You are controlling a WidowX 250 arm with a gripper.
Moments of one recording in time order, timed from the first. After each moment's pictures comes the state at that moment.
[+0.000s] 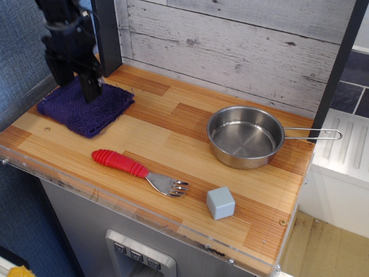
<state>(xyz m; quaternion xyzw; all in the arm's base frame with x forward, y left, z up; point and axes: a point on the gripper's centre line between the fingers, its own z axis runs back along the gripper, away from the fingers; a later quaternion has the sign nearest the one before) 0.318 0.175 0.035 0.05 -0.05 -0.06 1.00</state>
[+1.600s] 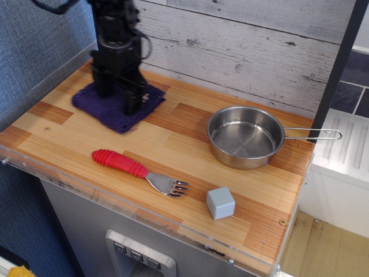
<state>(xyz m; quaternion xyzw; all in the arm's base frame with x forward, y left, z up) 0.354 0.110 0.018 0.07 -0.05 -0.12 0.99</state>
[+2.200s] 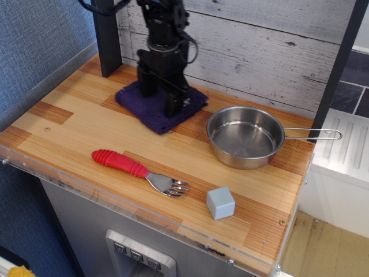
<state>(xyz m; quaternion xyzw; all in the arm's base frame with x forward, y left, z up) 0.375 0.048 0.017 0.06 -0.07 -0.20 0.98</state>
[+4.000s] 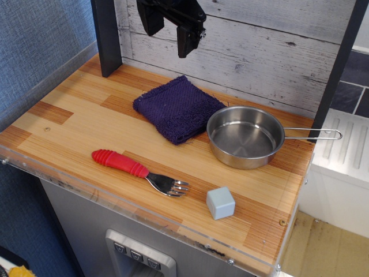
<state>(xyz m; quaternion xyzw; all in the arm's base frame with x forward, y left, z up) 0.368 0.045 0.132 0.09 -0.17 -0.13 0.97</state>
